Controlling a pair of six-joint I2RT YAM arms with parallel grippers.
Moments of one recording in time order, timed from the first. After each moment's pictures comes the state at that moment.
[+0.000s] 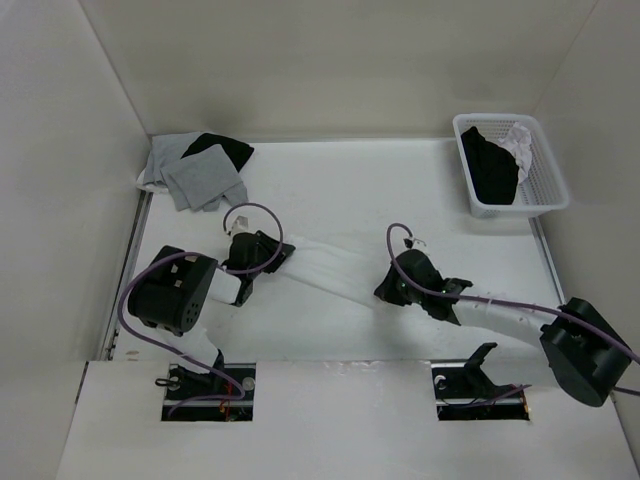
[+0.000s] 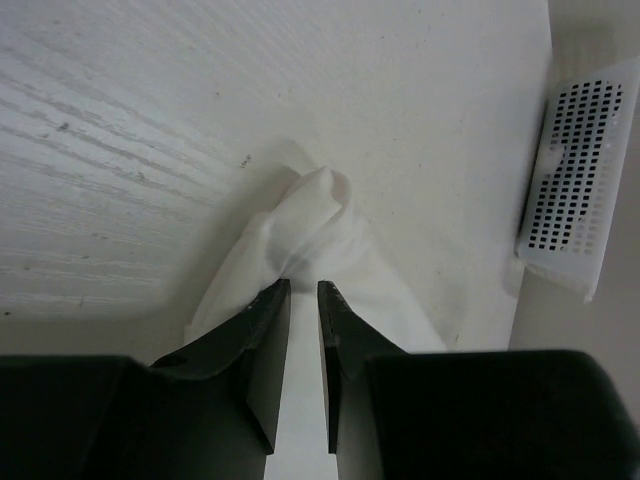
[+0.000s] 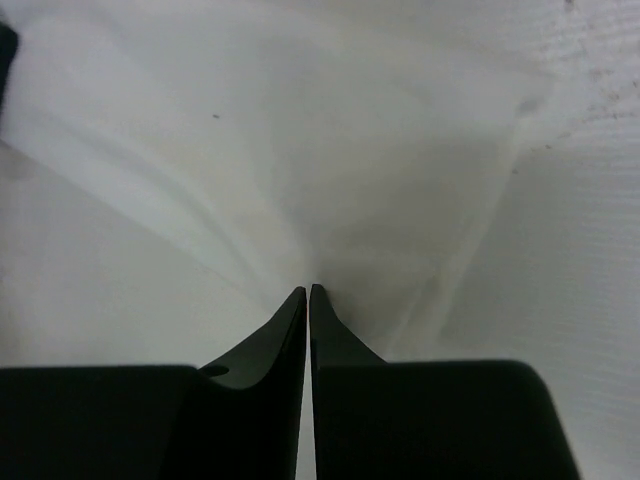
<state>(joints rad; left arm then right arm) -0.33 1.68 0.41 0.79 0.09 -1.11 0.73 1.22 0.49 -0.04 0.11 0.91</state>
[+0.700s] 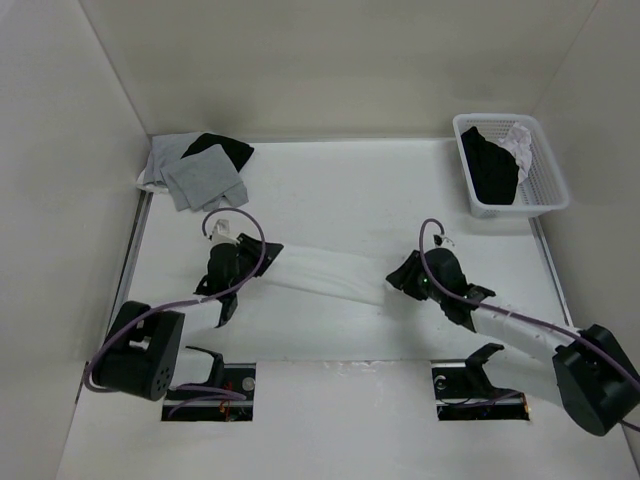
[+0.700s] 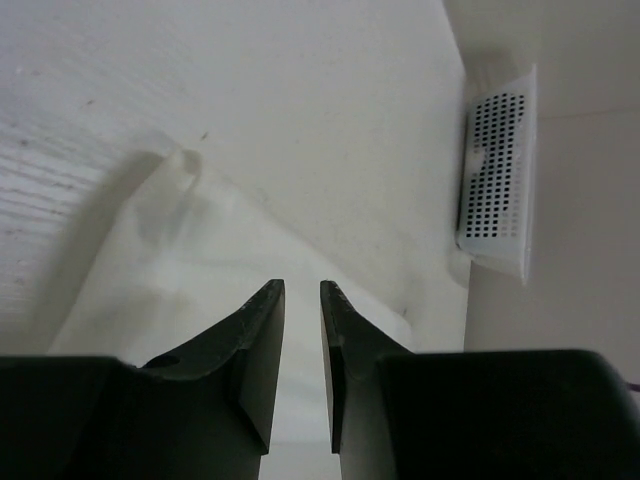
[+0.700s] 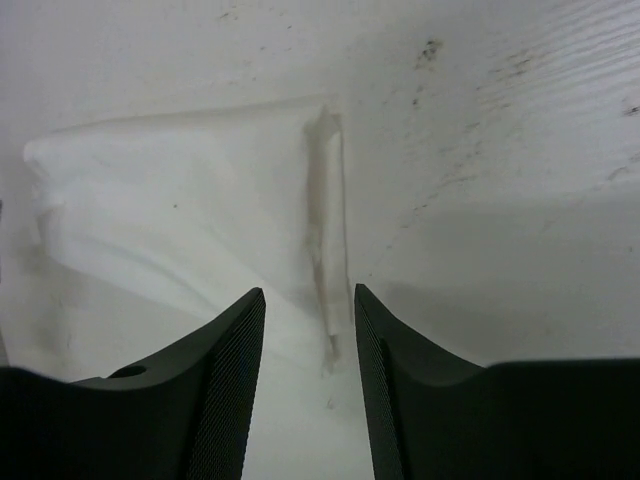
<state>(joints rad) -0.26 1.33 0.23 0.74 0.13 -1.11 0.57 1.06 0.36 0.05 0.08 0.94</state>
